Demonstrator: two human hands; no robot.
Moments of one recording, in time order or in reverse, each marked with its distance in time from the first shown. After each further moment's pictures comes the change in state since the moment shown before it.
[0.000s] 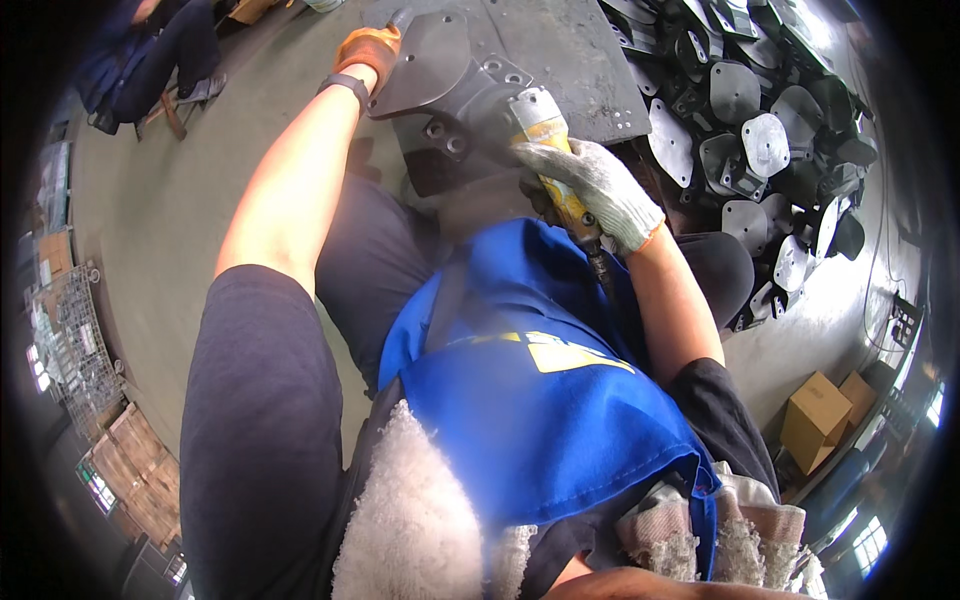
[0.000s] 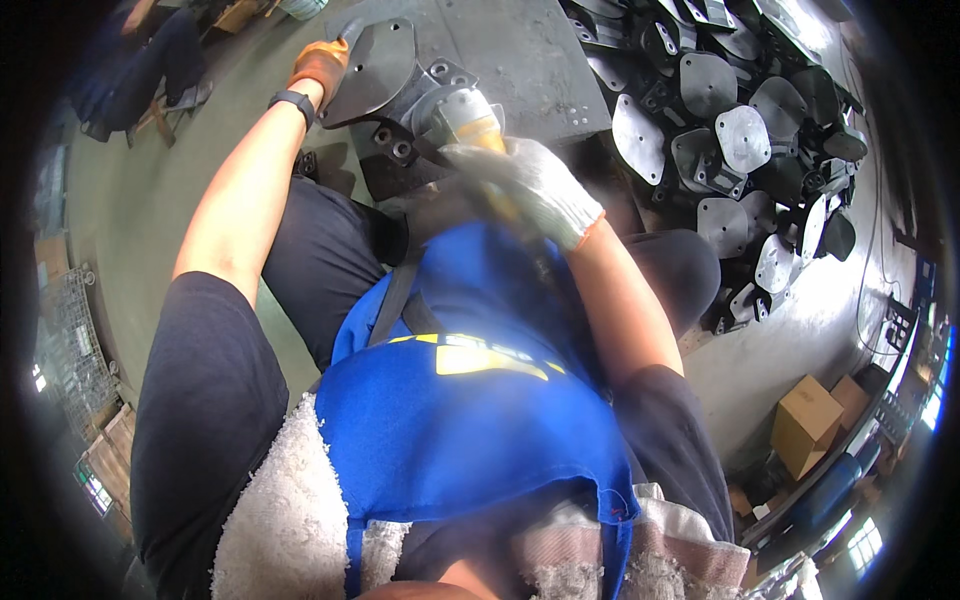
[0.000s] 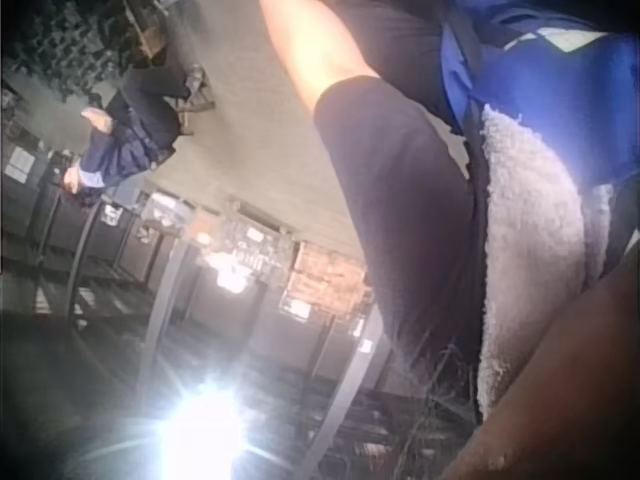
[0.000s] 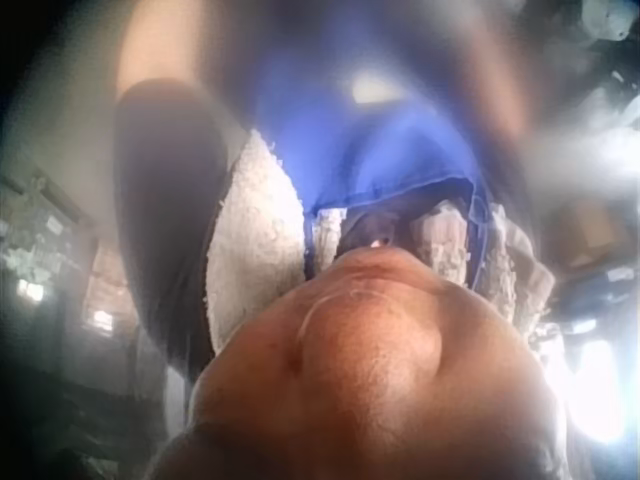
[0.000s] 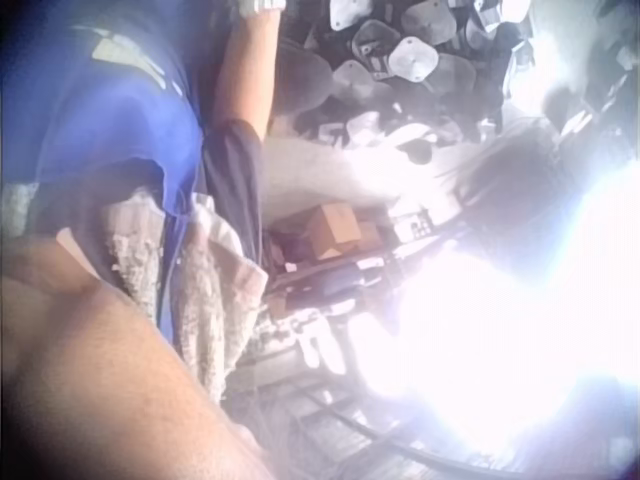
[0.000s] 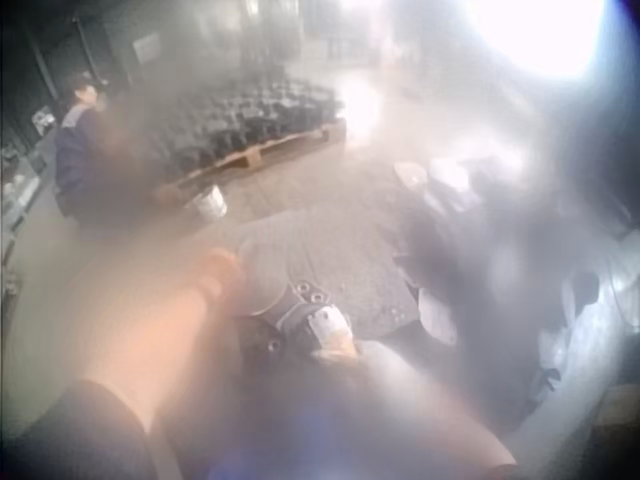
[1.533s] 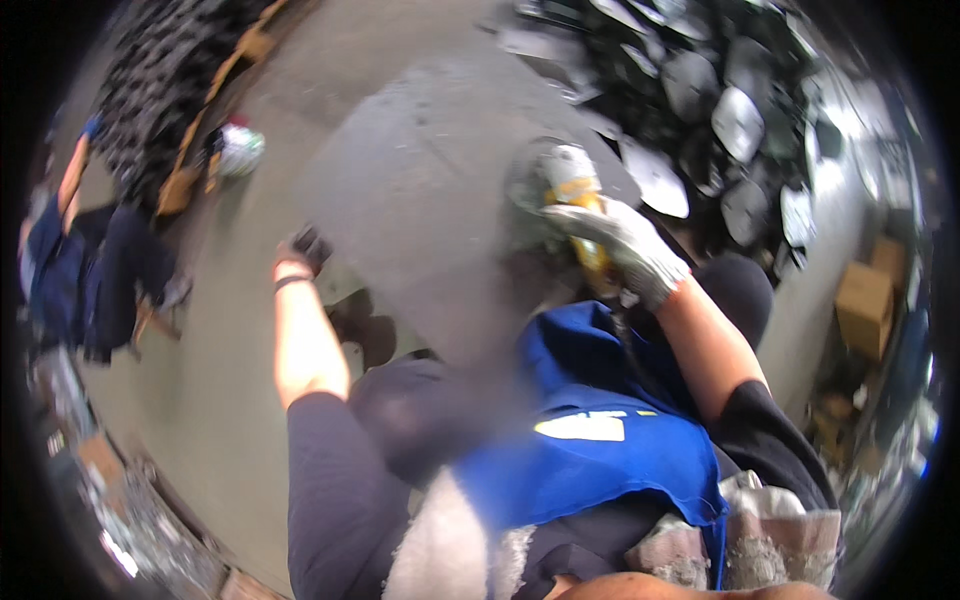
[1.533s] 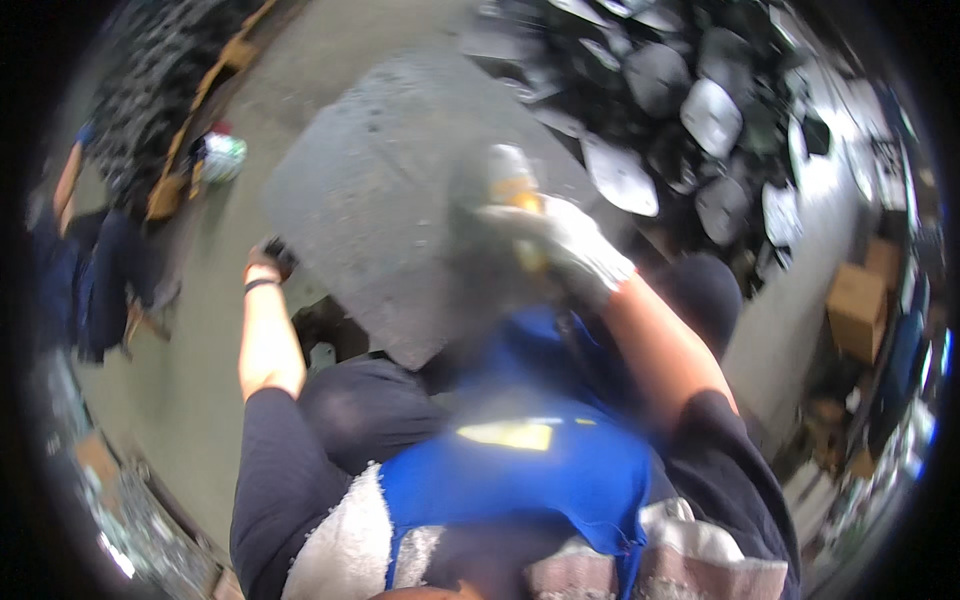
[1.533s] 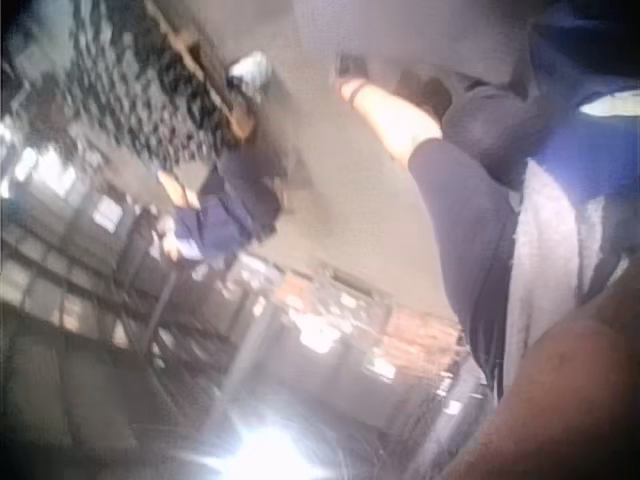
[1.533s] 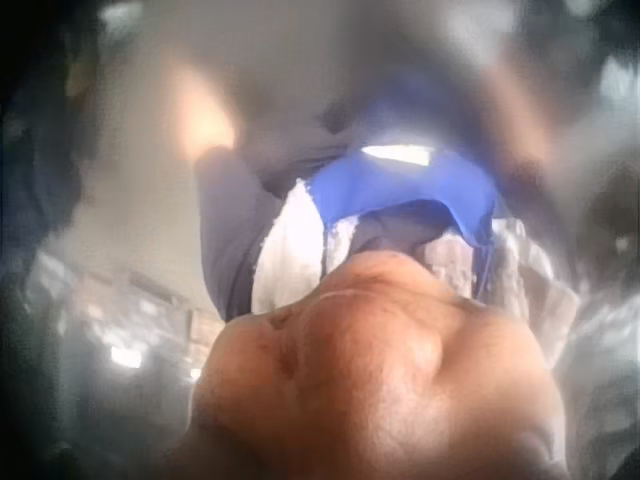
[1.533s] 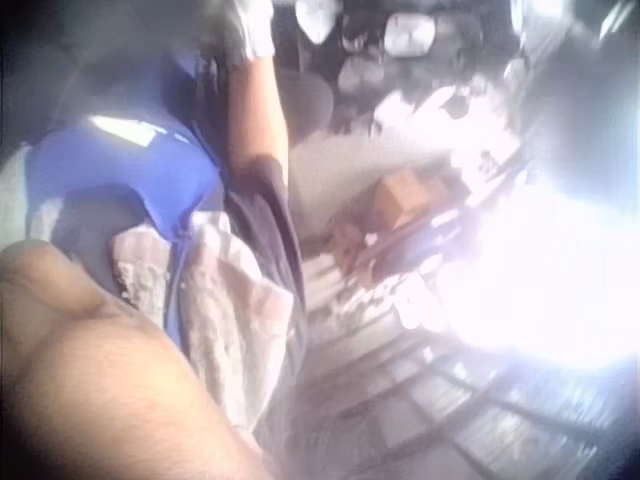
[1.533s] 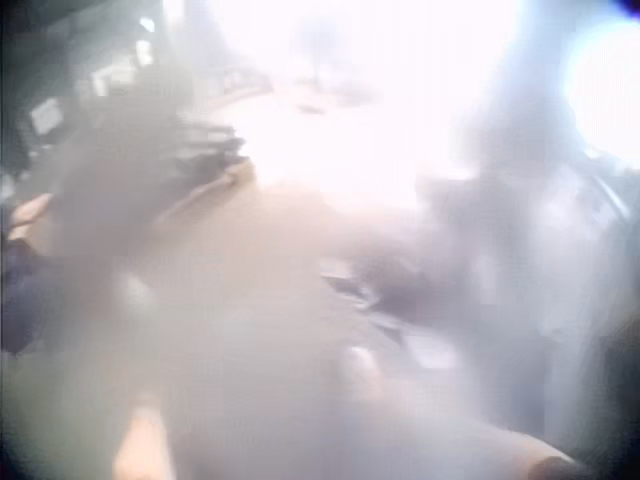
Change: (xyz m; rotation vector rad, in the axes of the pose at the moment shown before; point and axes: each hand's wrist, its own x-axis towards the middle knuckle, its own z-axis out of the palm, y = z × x) left_hand 0.214 -0.187 0.171 -1.380 -0.303 -0.660; right_hand 0.050 -0.033 -0.034 0.295 0.399 0.085
